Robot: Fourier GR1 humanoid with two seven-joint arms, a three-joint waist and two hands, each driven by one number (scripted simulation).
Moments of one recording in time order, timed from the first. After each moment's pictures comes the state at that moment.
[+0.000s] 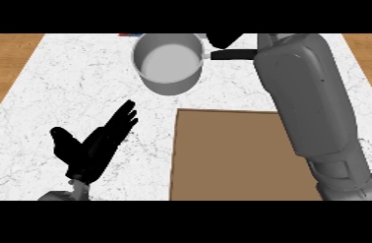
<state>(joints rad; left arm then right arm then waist) -0.03 0.23 -0.26 -1.65 0.34 0.01 0.27 -1.10 -0.13 0.03 -1.22 0.74 0.16 0.60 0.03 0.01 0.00</state>
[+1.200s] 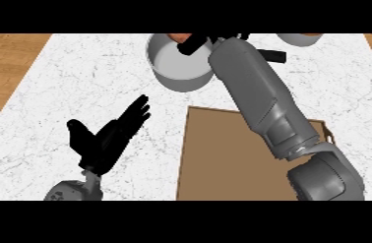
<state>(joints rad) -0.11 0.18 -0.28 -1.61 0.31 -0.04 0.27 -1.36 0.00 -0.15 -0.33 0.66 -0.31 0.19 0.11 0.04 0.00</state>
